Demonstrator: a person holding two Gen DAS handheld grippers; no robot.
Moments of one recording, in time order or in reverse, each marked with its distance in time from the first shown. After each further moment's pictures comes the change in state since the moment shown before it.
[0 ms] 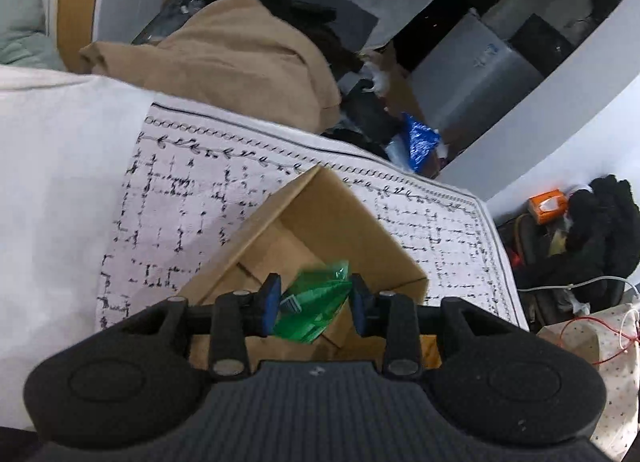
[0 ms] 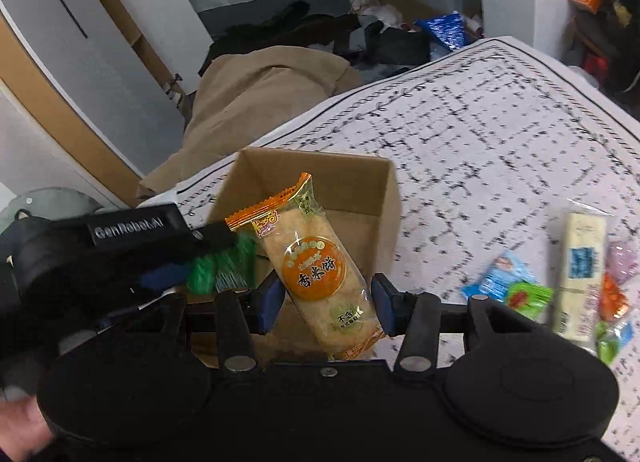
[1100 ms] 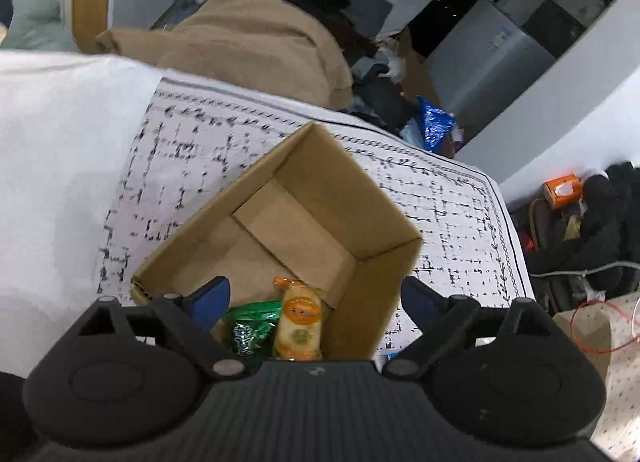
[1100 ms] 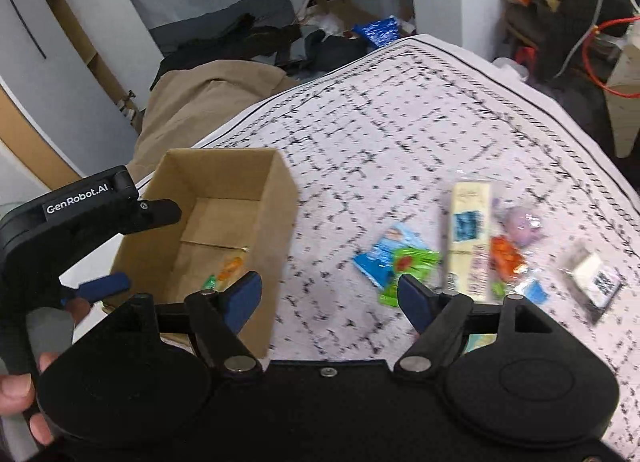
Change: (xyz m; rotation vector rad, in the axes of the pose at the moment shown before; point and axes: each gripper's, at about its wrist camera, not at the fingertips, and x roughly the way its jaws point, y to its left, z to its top) left arm -0.009 -0.032 -0.033 0.025 0.014 0.070; right arm -0.057 -0.064 -0.031 0.066 -0.035 -0.143
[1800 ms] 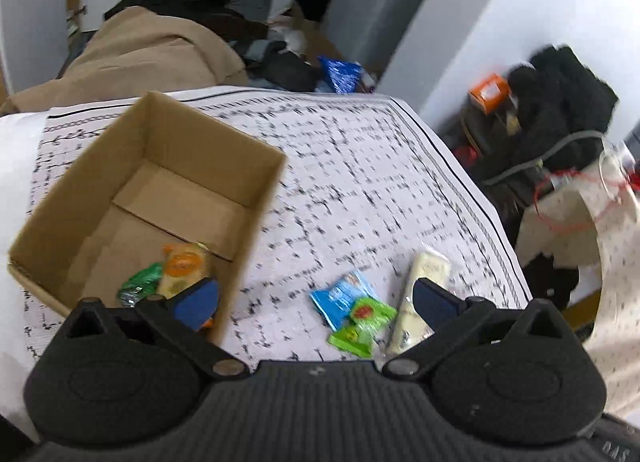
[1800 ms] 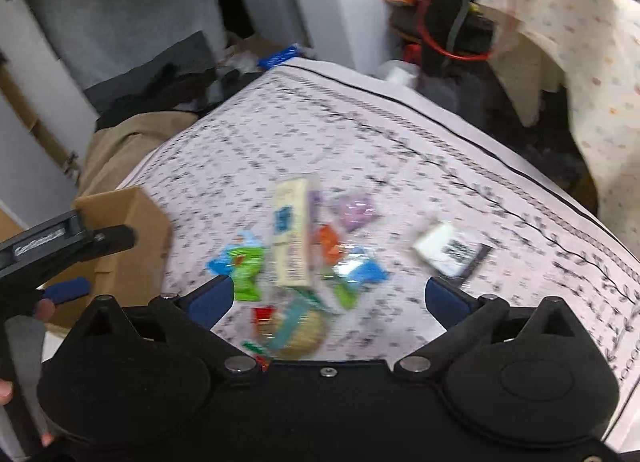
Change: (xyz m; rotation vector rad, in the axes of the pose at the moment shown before) left arm 0.010 -0.081 -0.069 0.340 0.033 -0.119; right arm -0.046 -0.137 -0.041 0.185 -0.108 -0.120
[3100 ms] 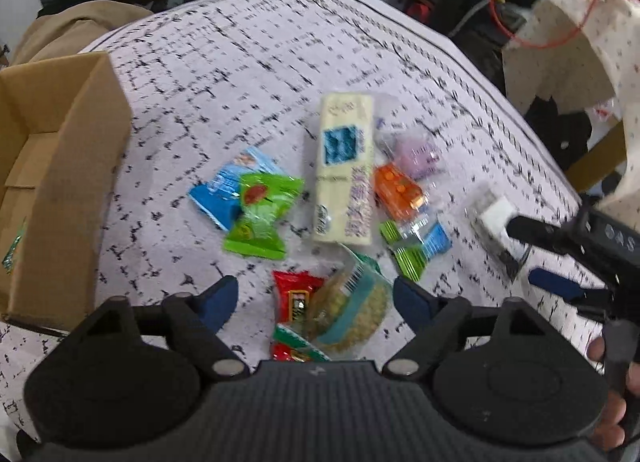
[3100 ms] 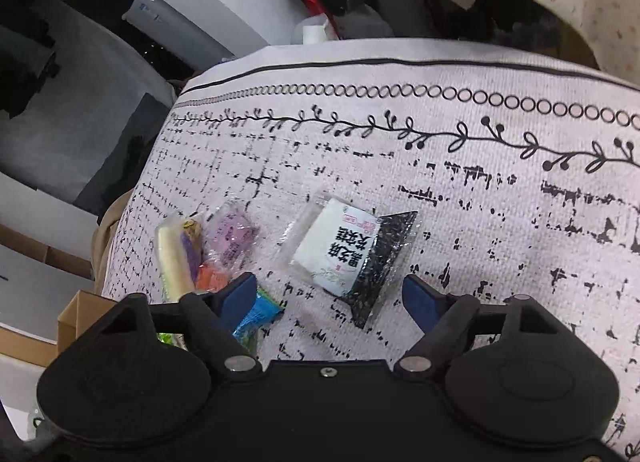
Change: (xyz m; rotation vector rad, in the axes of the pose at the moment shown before) left arm 0.079 -0.103 -0.073 0.329 0.254 0.061; right arm 0.101 -0.147 -0.015 0.448 0.063 0.170
